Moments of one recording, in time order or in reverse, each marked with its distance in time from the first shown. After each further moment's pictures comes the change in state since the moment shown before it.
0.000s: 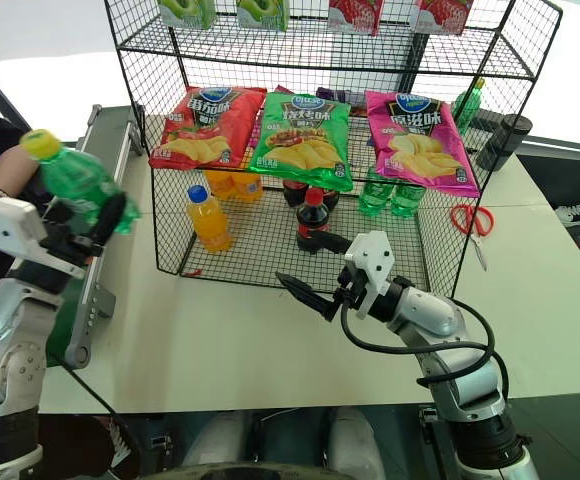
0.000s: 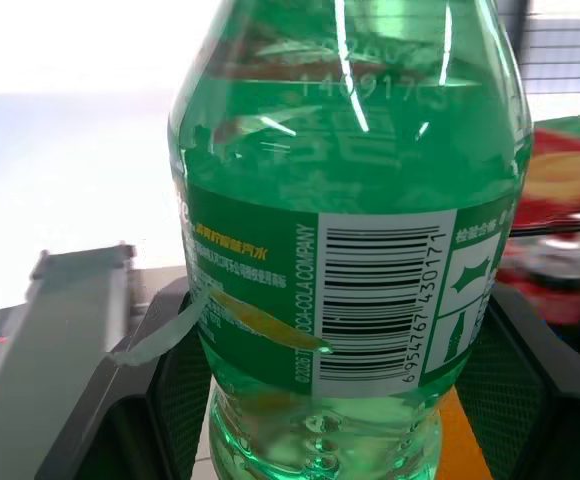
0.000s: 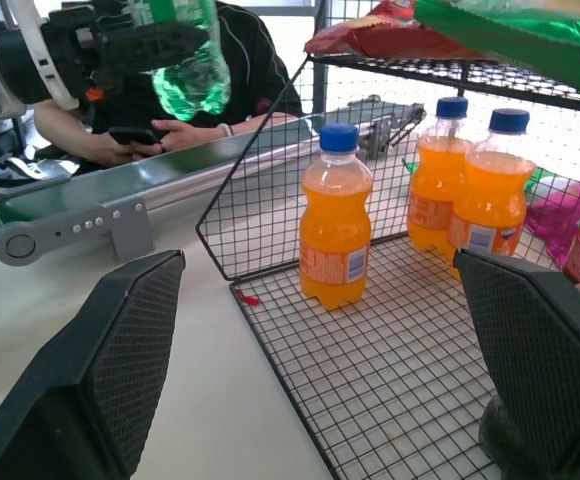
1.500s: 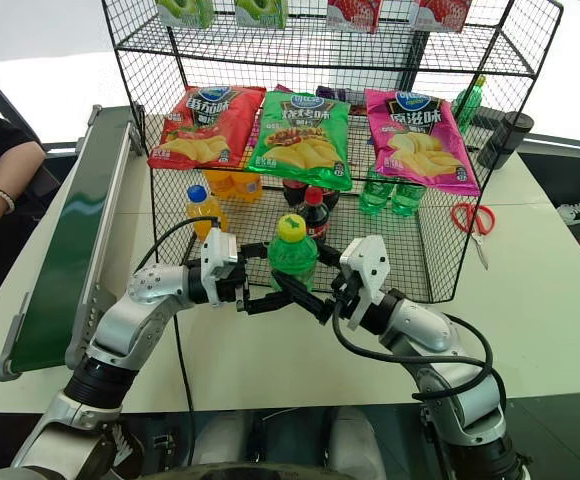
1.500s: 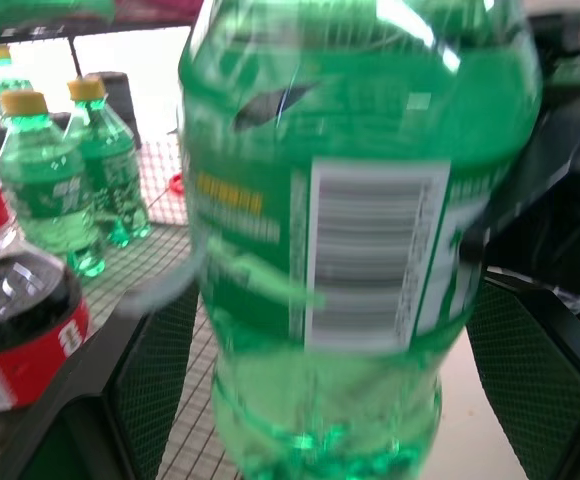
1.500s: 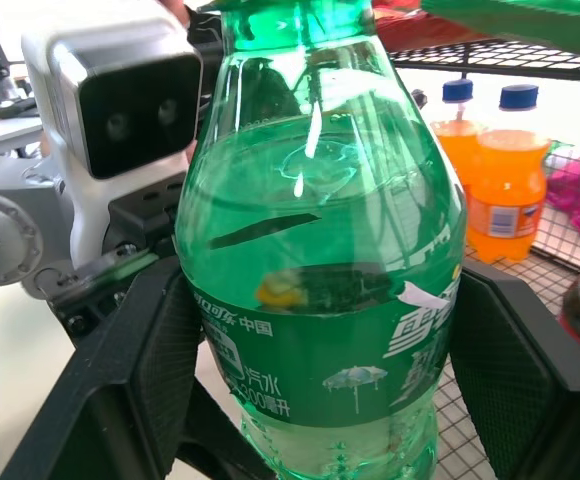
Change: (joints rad) left arm -0.273 -0.119 -0.564 0.281 0.220 -0.055 -0.553; right arm 0.070 0.049 -0.003 -0.133 0.051 0.128 -0.163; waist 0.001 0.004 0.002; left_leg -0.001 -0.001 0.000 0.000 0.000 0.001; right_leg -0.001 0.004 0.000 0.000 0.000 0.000
